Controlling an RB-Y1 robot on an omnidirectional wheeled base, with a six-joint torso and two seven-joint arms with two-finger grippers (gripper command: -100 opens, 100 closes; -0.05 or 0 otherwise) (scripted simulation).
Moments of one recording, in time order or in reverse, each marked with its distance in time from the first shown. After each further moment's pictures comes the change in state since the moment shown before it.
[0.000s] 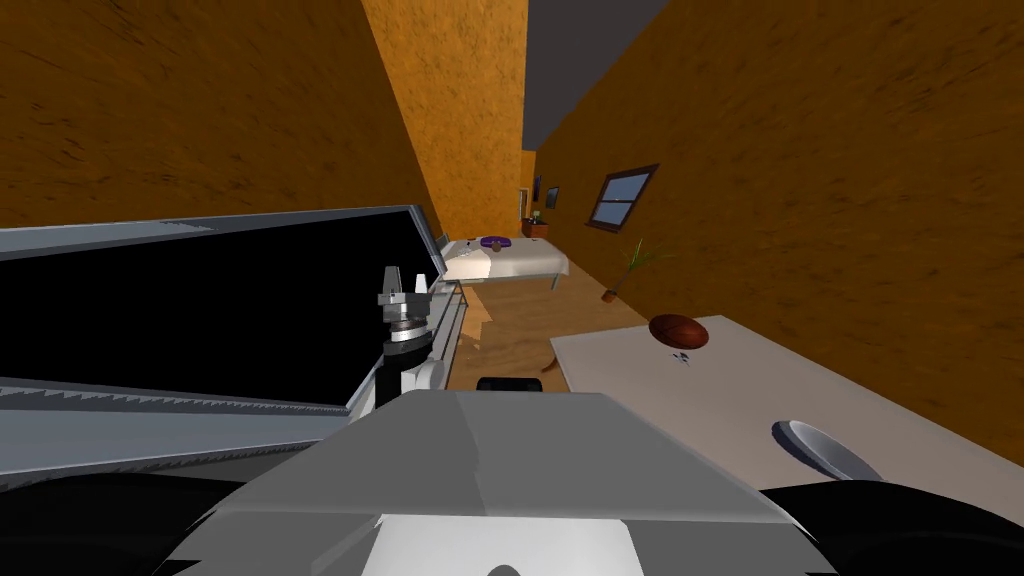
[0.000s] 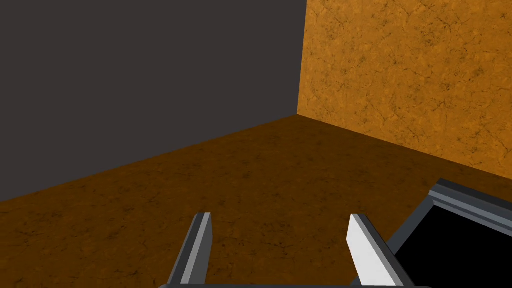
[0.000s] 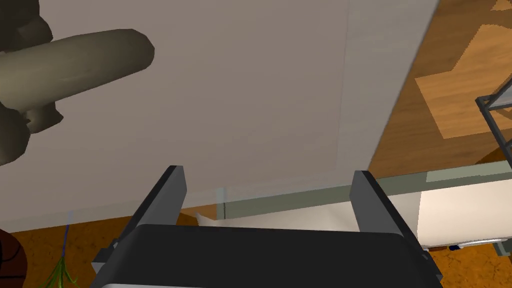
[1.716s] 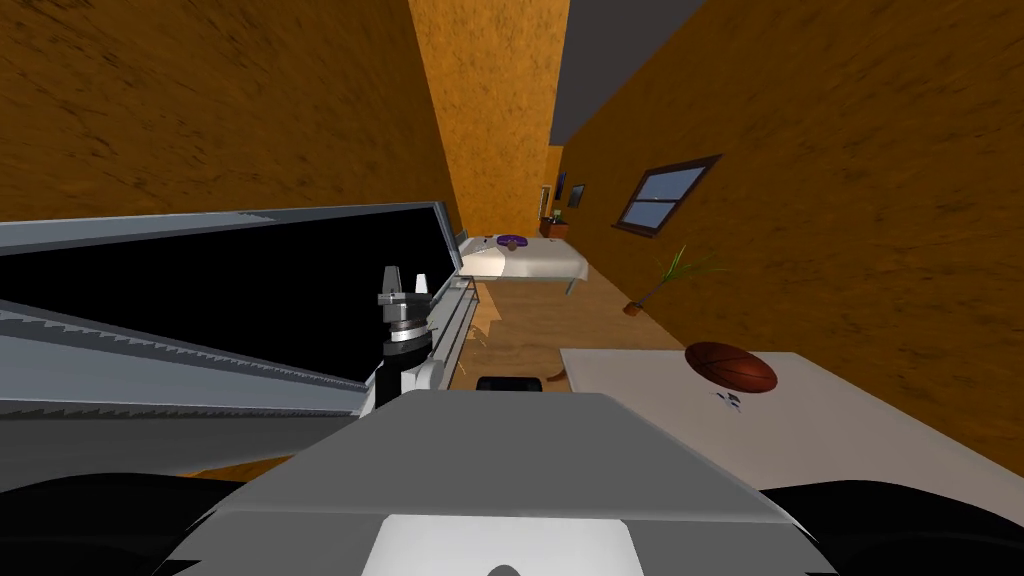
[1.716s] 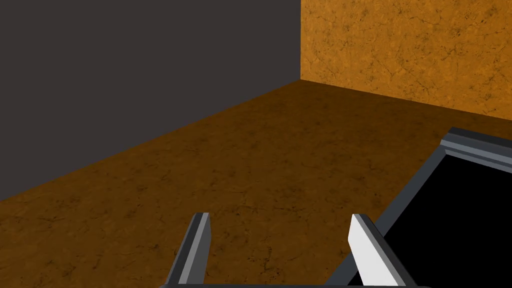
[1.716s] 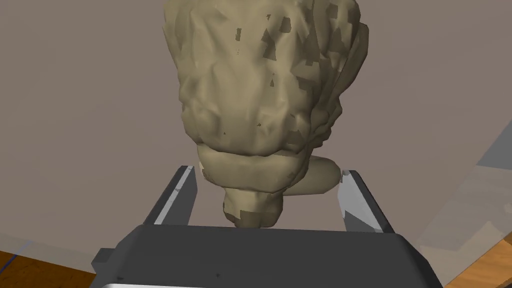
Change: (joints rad) left arm 0.000 0.000 0.000 0.000 0.000 0.000 0.000; right arm -0.004 -0.016 0.118 0.357 0.107 0.059 0.093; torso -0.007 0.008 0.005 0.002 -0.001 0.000
